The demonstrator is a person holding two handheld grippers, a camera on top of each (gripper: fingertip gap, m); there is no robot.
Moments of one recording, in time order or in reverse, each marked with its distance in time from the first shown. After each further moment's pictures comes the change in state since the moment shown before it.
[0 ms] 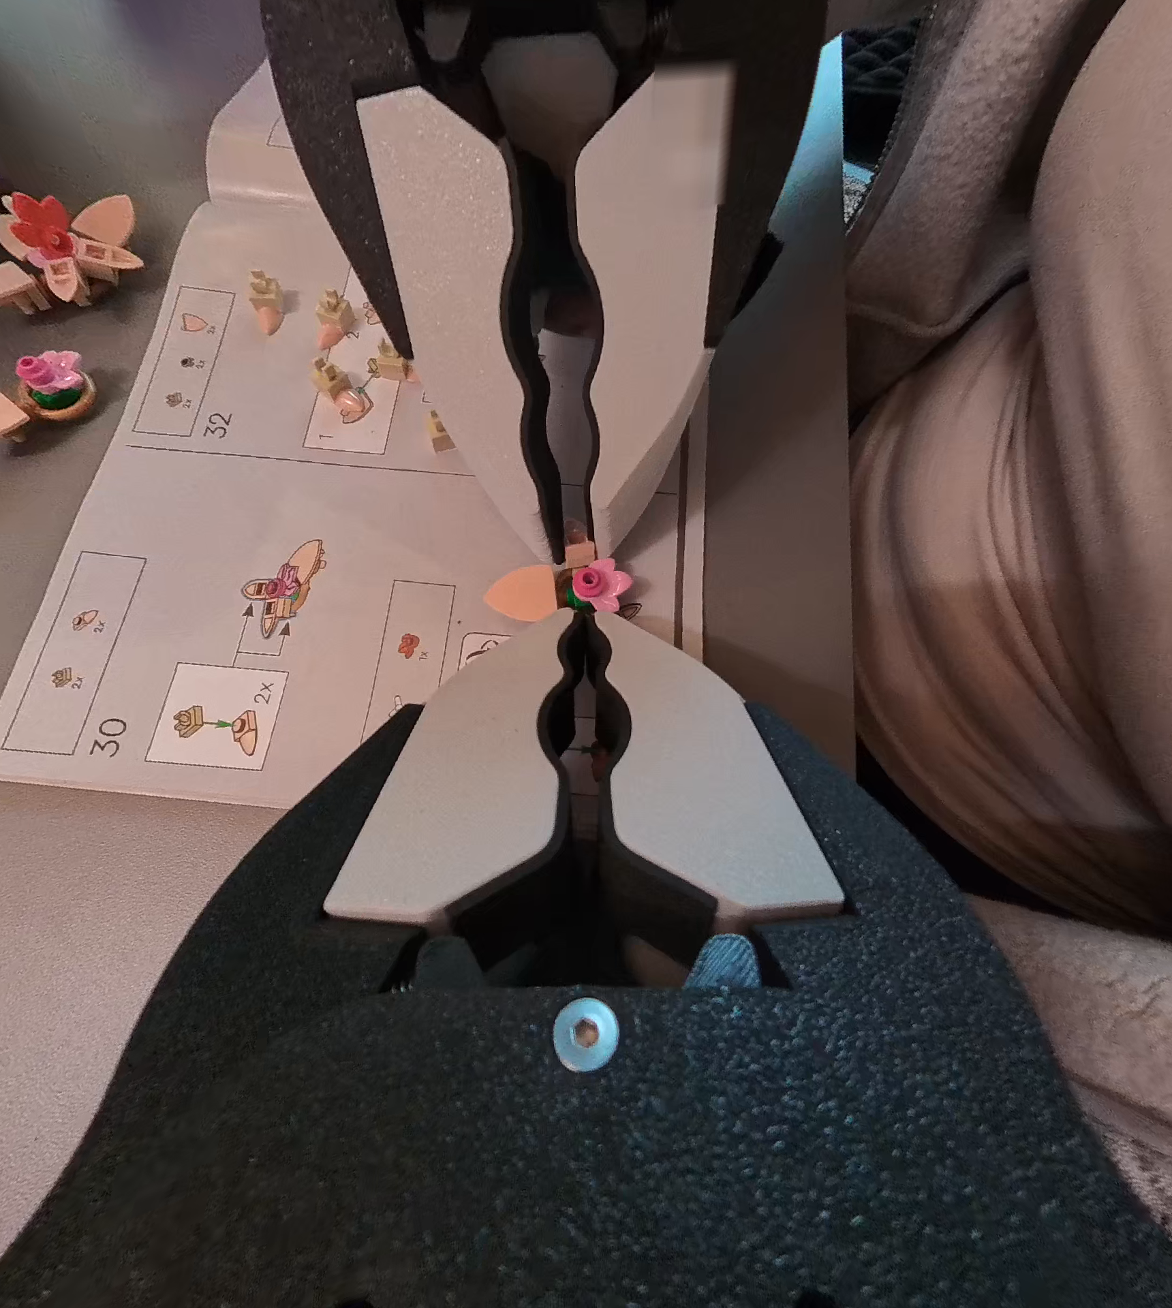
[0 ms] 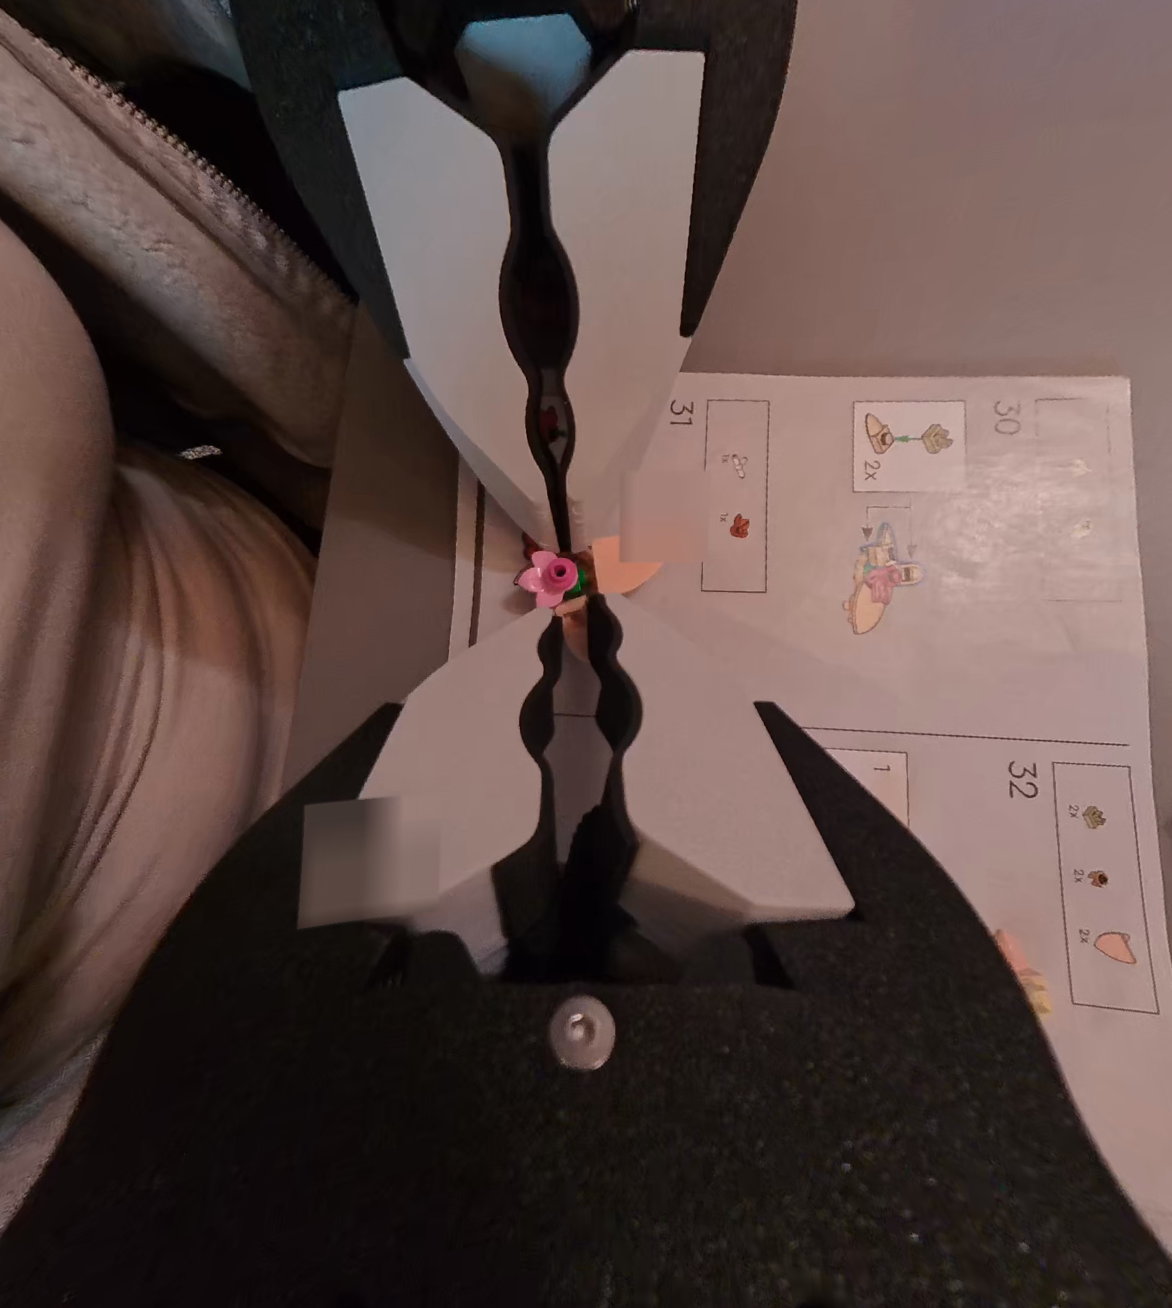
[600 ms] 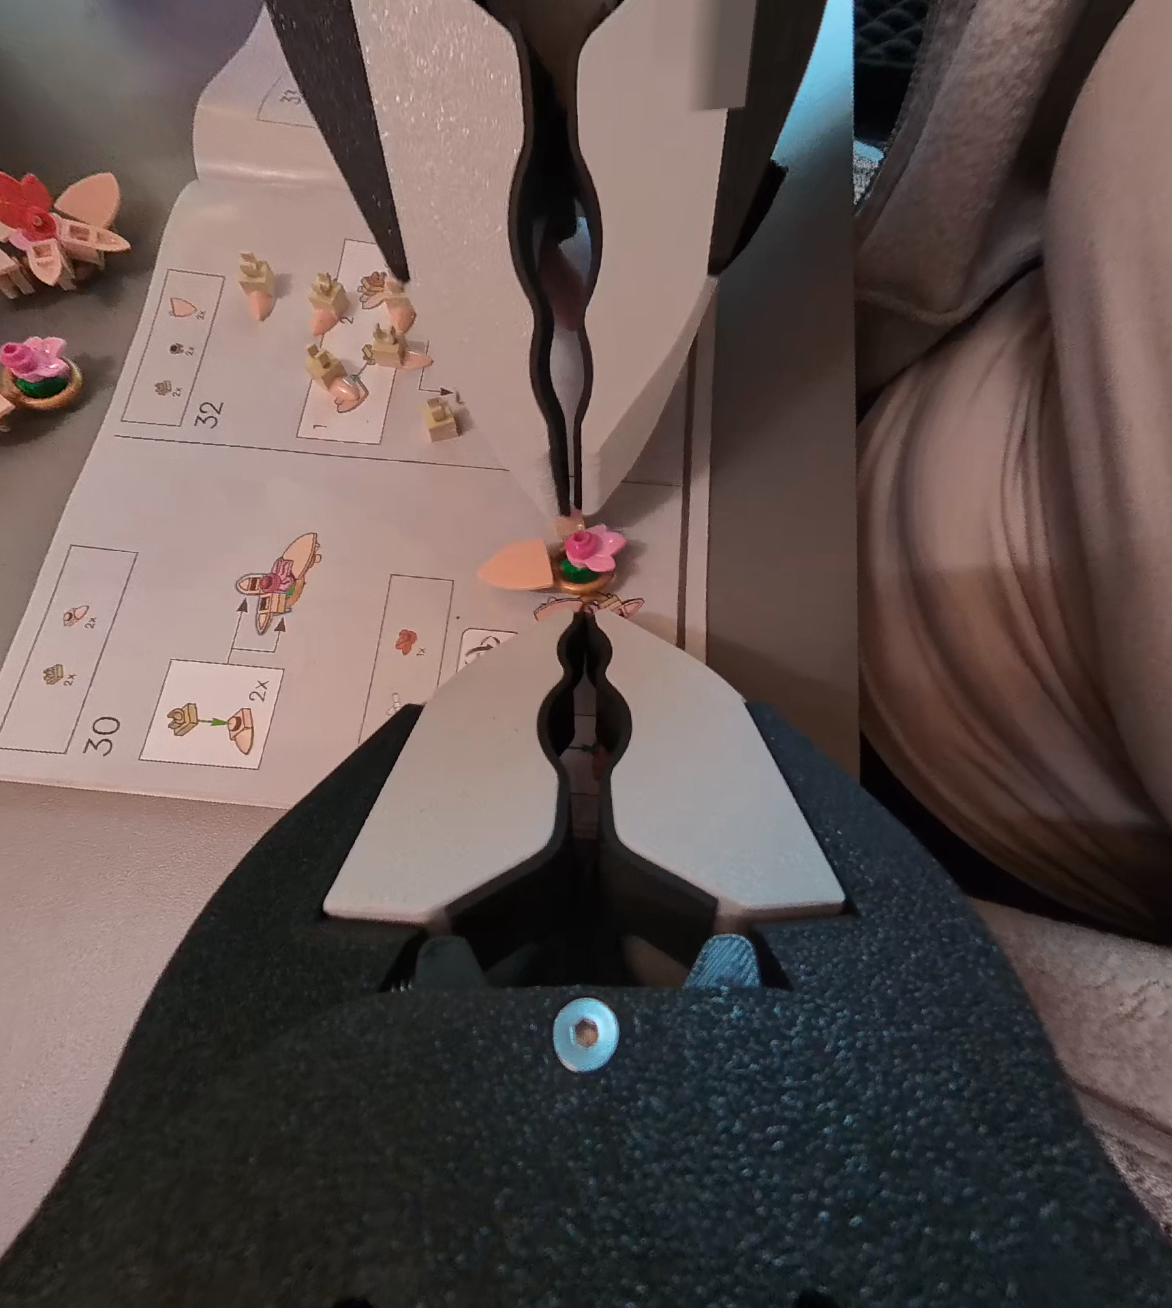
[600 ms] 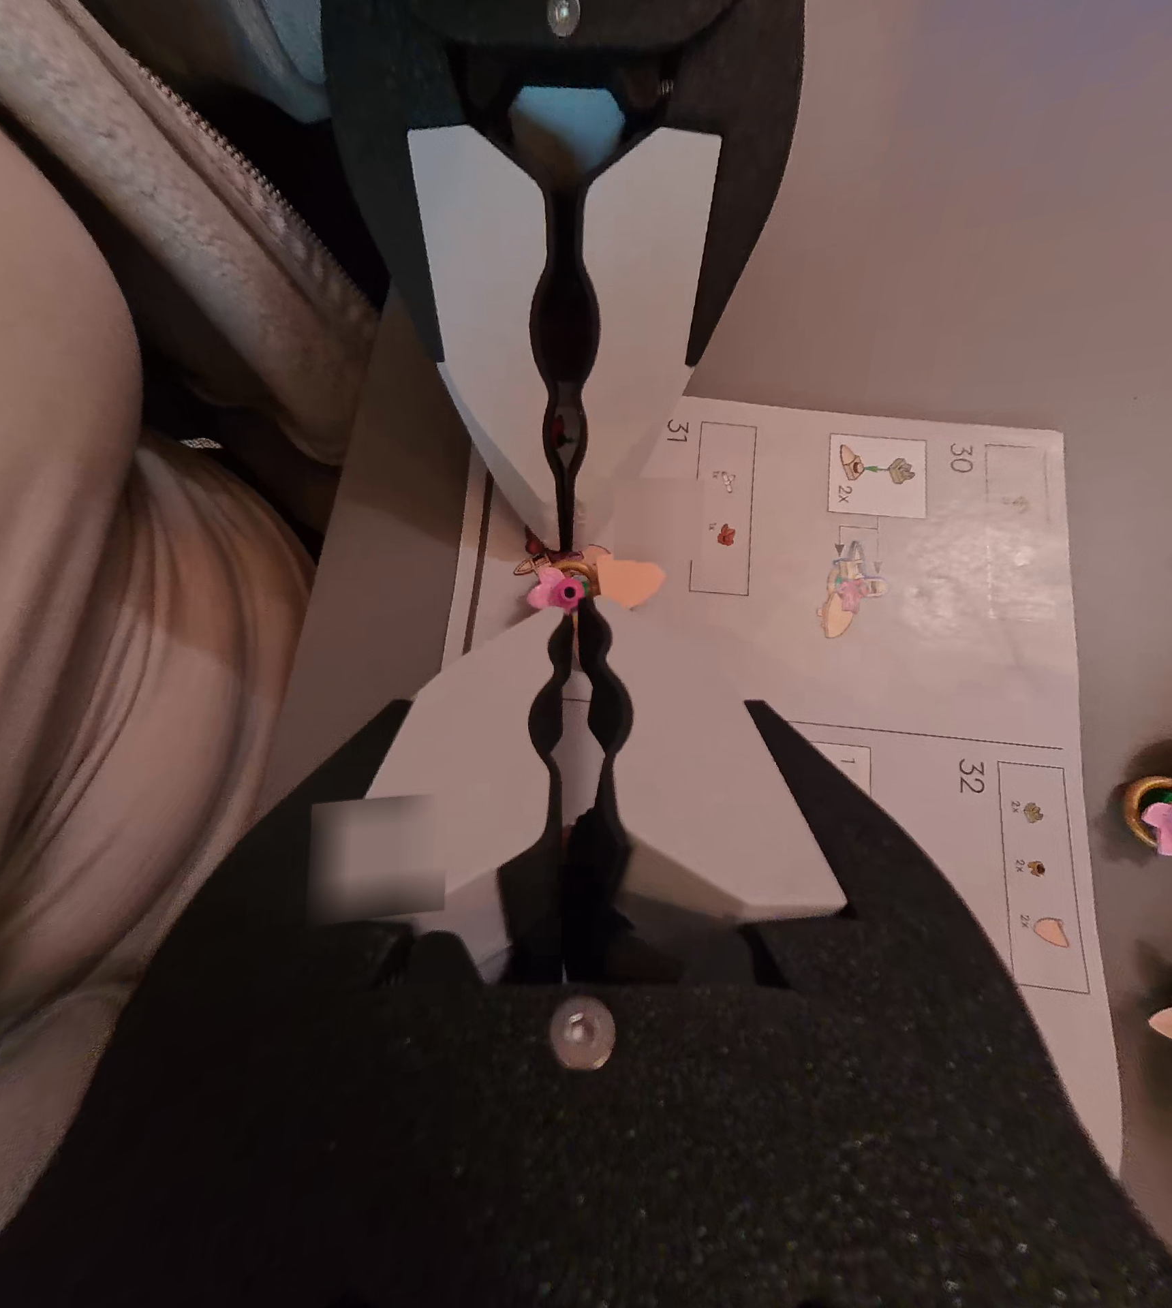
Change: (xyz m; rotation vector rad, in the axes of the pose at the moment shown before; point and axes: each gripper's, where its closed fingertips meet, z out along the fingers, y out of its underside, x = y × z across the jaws) left arm 0.000 0.002 0.002 -0.023 -0.001 -0.002; right arm 0.001 -0.002 -0.010 0.068 0.018 -0.086
